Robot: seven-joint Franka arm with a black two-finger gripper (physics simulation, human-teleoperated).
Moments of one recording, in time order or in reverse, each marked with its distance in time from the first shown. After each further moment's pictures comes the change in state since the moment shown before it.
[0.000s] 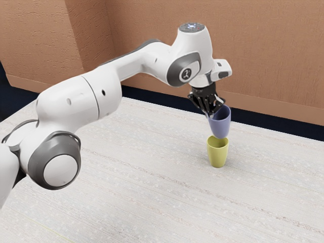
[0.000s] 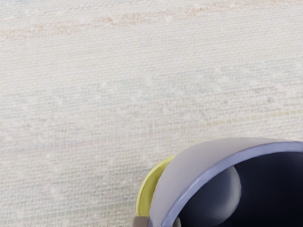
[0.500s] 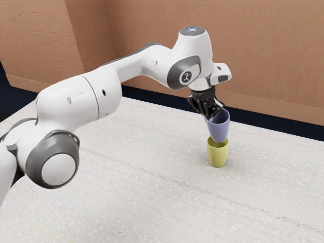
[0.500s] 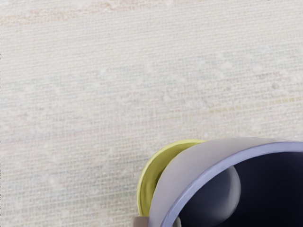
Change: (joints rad) arm -0.001 -0.022 0.009 -0.049 -0.009 0.010 0.007
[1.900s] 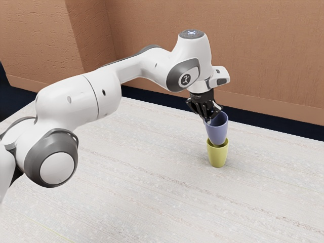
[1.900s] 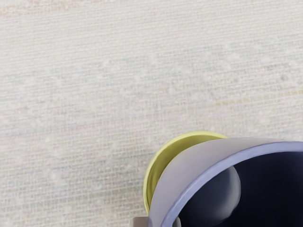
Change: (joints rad) arm 0.006 -0.008 0.004 -0.039 -0.005 0.019 0.006
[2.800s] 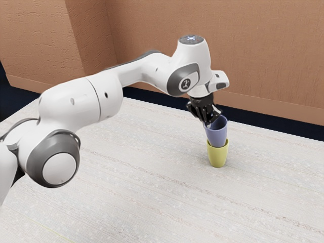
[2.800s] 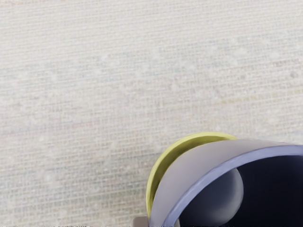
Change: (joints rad) arm 0.008 0.021 -0.001 -0.013 -0.008 0.027 0.000
